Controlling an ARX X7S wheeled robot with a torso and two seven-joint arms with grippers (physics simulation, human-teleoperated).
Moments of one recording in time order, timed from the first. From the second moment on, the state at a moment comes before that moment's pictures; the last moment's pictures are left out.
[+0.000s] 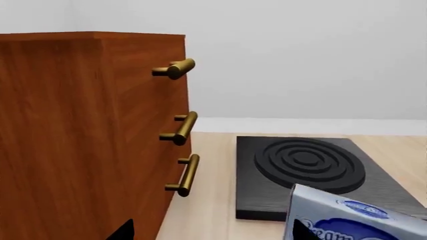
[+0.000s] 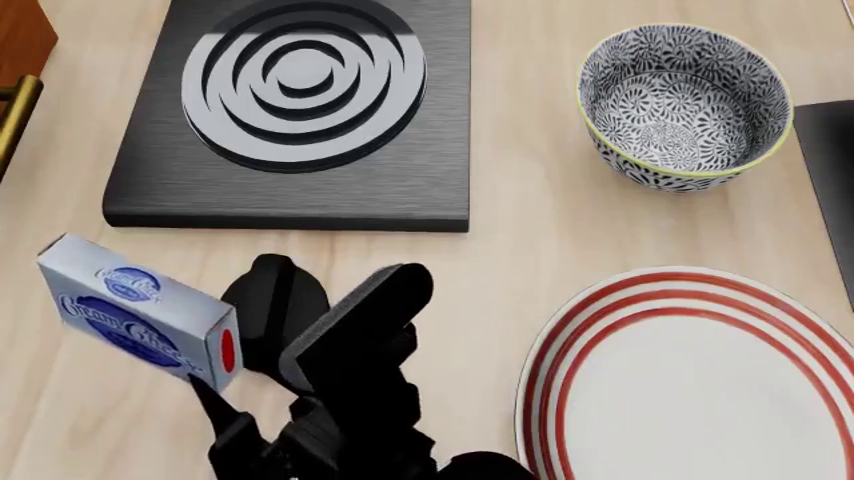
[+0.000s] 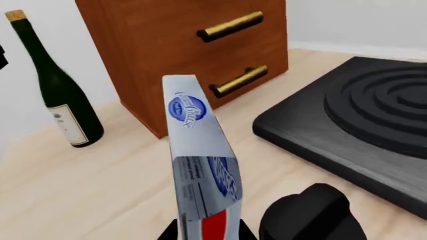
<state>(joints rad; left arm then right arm) 0.29 -0.52 -0.29 0.86 -0.59 -0.30 -0.32 0.64 0.26 -0.63 -0.11 0.58 0.48 -0.25</state>
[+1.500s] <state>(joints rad) 0.25 -0.54 -0.20 0.85 -0.55 -0.30 -0.33 1.32 0.43 -0.39 0.23 0.59 0.88 0.19</state>
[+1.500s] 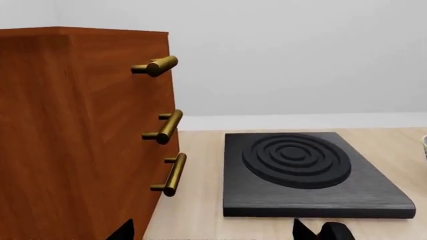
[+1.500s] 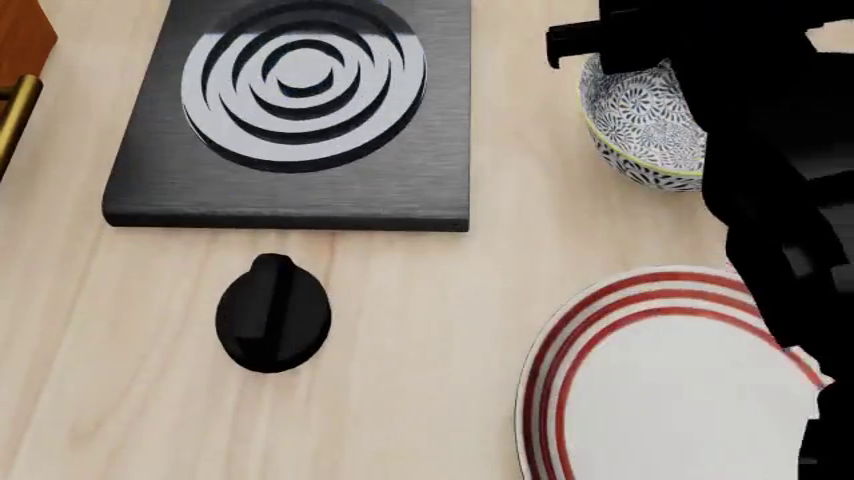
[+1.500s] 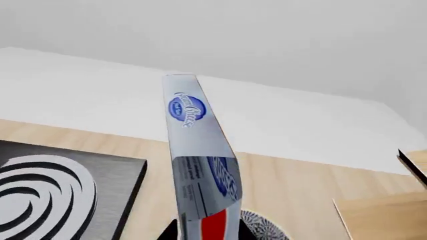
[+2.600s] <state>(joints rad) 0.24 -0.54 -0.16 0.83 -0.53 -0.30 -0.34 1.55 0.34 -0.54 0.74 0.49 1.06 0.13</state>
